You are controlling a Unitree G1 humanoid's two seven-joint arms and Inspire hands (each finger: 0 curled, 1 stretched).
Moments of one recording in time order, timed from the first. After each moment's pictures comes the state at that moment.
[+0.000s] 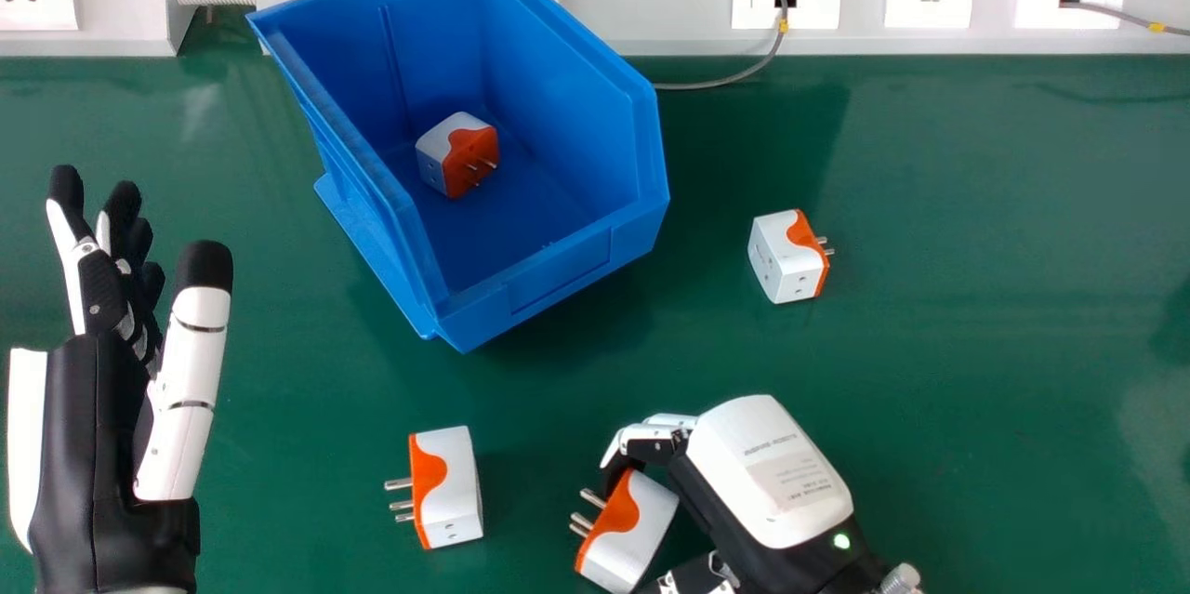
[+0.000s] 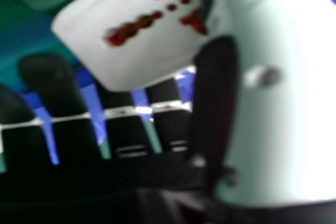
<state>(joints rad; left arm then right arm) 0.43 0.00 0.21 -0.44 -0.01 -0.23 0.01 -0.14 -0.36 0.62 0.53 -0.88 -0.35 -0.58</state>
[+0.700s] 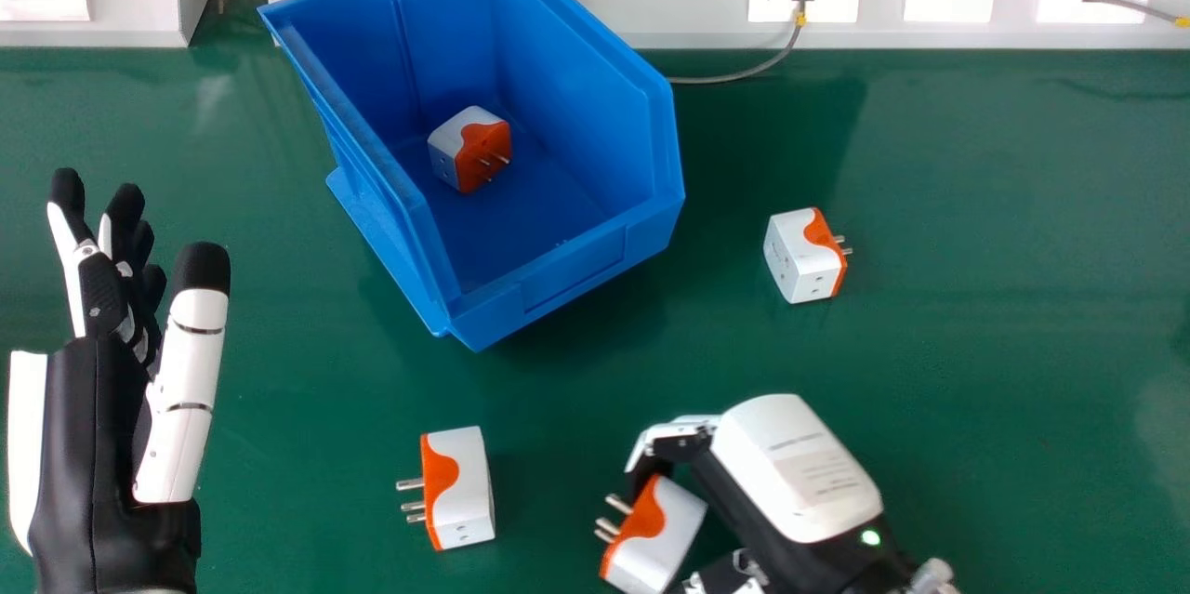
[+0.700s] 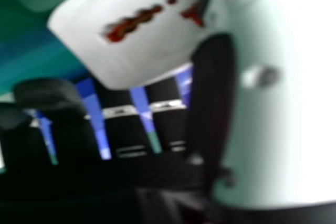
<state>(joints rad) 0.43 0.00 0.21 -0.44 -0.02 -0.23 0.01 -0.04 -0.44 0.52 0.34 -0.85 -0.36 -0.46</state>
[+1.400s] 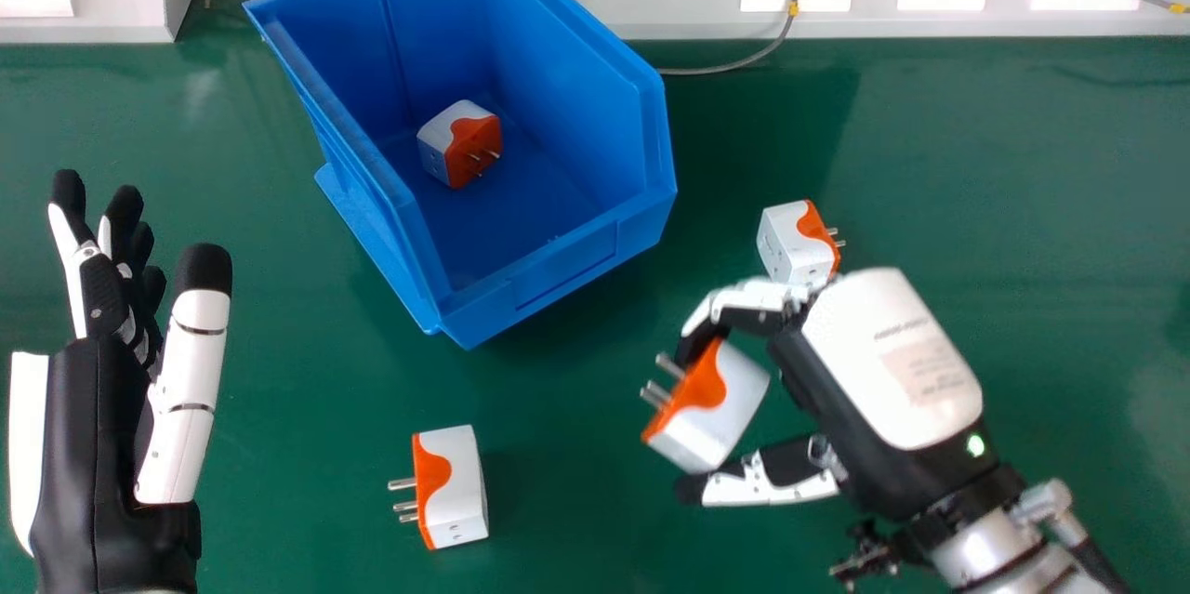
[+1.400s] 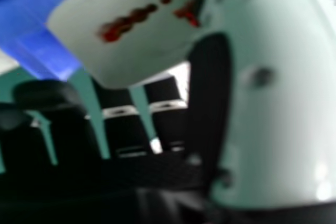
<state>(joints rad) 0.43 0.00 0.21 -0.44 -0.01 -0.23 0.01 -0.04 -0.46 0.30 0.03 -0.79 -0.41 -0.38</state>
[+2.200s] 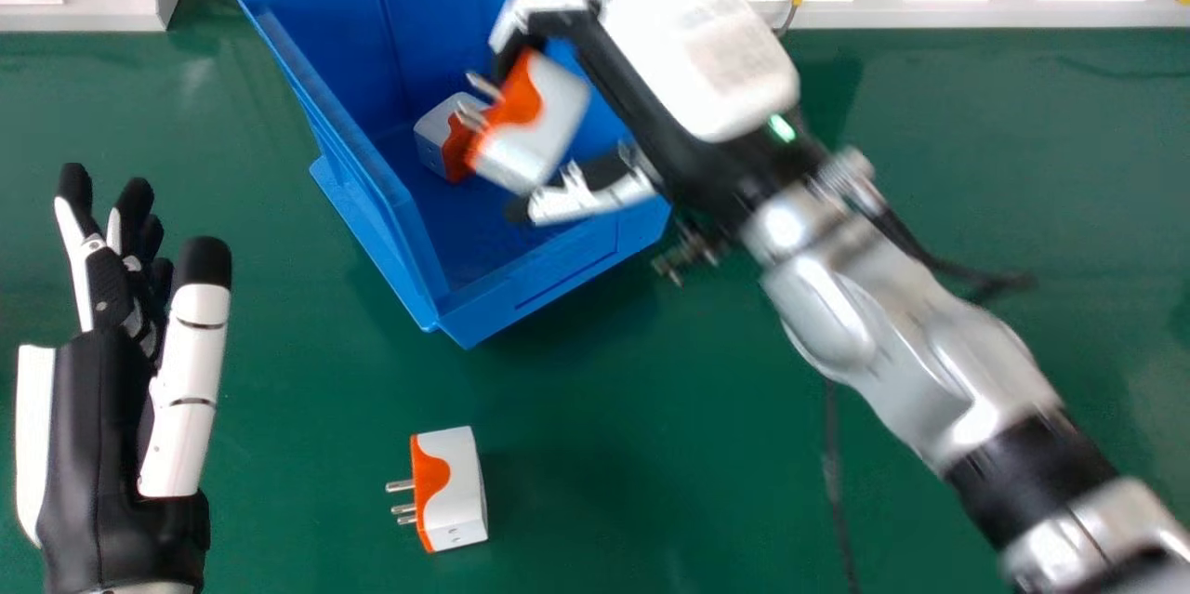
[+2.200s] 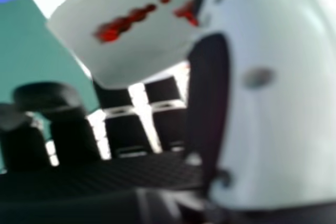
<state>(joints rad) 0.42 0.00 0.21 -0.44 -0.04 -0.23 -0.01 -0.85 -0.19 0.40 0.62 -0.89 -0.38 -0.42</state>
